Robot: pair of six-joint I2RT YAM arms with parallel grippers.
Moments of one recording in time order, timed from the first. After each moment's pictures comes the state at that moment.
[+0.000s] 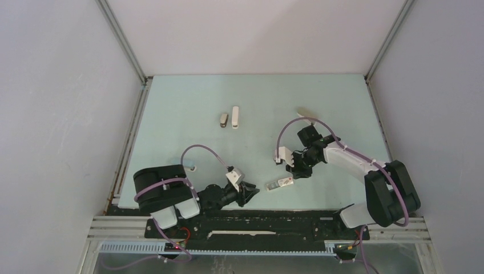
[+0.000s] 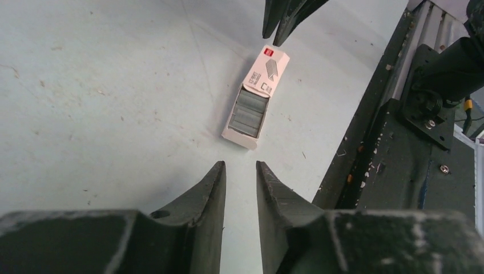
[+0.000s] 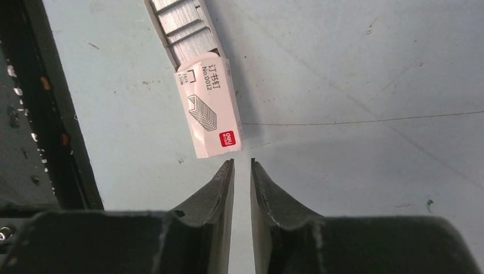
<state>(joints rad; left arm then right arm) -1.18 1.67 0.08 1.45 -0.15 -0.33 0.43 1.41 0.80 -0.71 -0.50 -1.02</state>
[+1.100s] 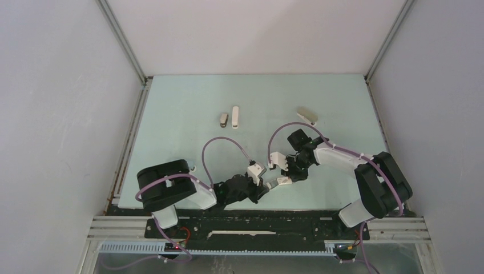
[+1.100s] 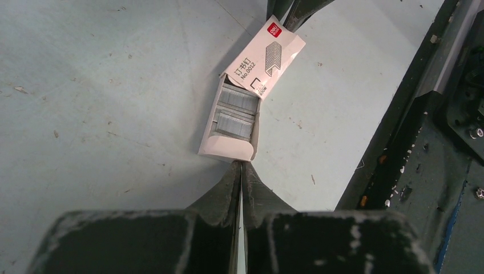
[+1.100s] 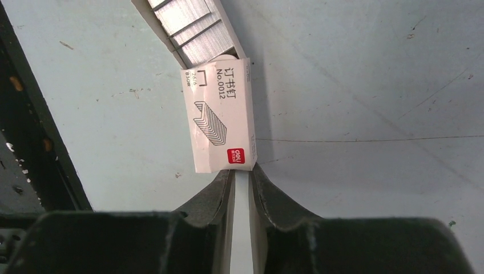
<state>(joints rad) -1.17 1.71 0.38 0.92 -0.09 -0.42 0.54 1.51 0.80 -0.68 -0.37 -0.96</state>
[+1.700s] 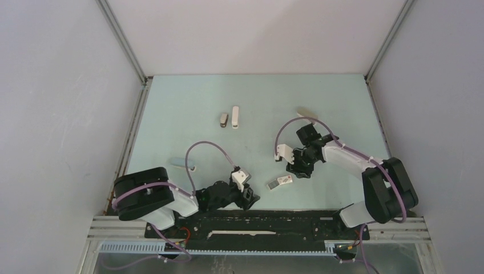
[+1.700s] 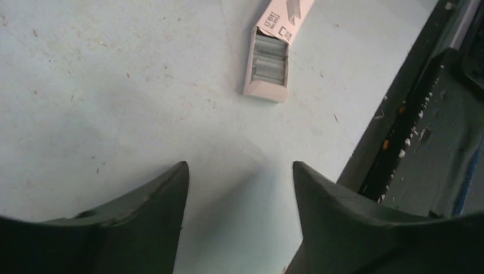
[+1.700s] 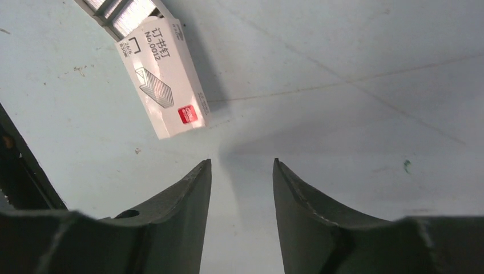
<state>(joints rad) -1.16 1.51 0.19 0.93 -0.13 -0.35 0.44 1.48 0.81 -0.66 -0.33 -0.95</state>
